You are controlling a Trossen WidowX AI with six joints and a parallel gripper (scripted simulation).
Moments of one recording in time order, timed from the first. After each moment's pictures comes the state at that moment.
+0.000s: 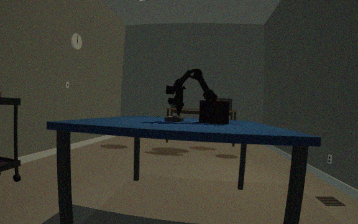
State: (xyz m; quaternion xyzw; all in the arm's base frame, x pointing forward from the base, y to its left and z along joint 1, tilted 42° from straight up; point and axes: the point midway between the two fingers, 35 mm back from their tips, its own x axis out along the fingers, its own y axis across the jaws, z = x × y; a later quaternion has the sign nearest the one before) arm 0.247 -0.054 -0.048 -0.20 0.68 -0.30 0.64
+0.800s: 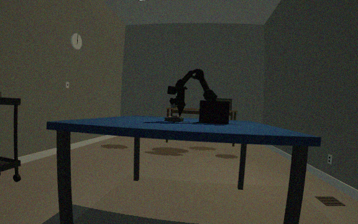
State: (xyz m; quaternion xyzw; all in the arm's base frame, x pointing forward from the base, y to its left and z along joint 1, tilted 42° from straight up) arm 0.235 -0.063 -0.038 -0.20 0.68 -0.30 0.64
